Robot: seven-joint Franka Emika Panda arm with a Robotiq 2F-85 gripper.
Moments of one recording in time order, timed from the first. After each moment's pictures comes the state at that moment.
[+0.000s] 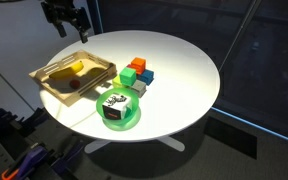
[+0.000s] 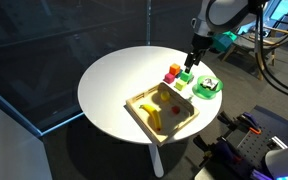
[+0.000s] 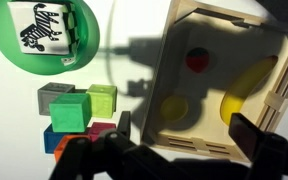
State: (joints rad) arm 0.00 -0.07 -0.02 -2.42 0.05 2.37 -0.20
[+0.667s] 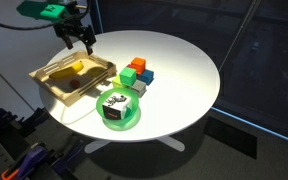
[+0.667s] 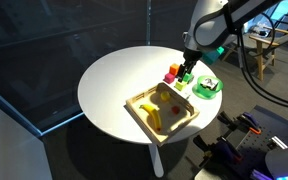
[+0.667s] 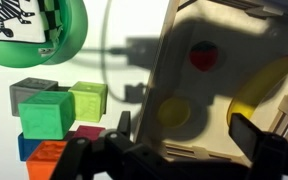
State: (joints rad) arm 0.00 0.09 0.02 -2.40 0.05 2.51 -0.21
